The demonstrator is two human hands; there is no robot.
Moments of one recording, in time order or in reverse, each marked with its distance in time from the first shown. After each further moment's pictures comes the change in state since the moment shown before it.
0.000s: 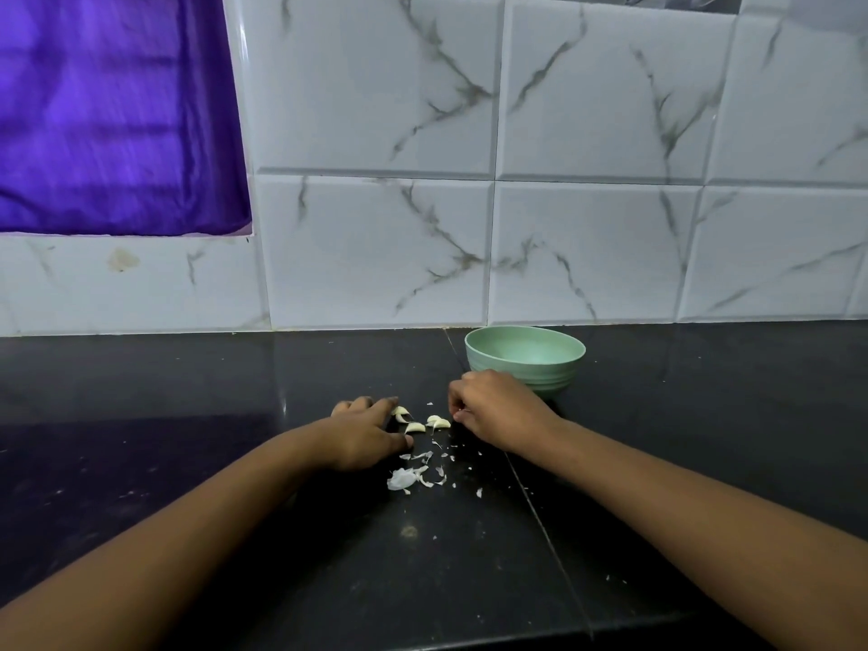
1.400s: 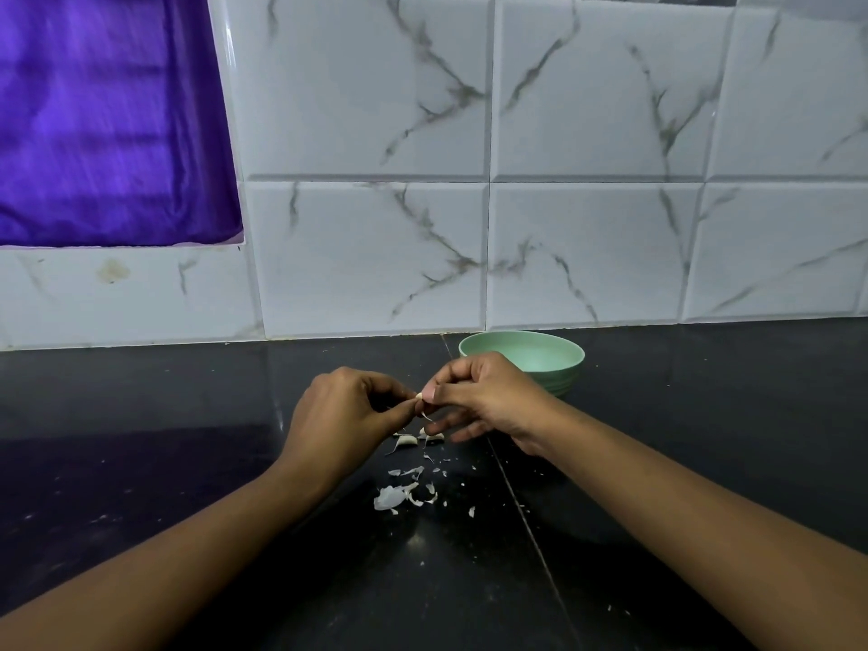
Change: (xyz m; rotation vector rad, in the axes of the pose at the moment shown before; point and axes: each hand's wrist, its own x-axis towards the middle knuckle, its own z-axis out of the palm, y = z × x) left_hand -0.015 0.011 -0.001 -0.358 0.729 0.251; right_hand -0.006 -0.012 -0.029 1.346 -0.076 0.272
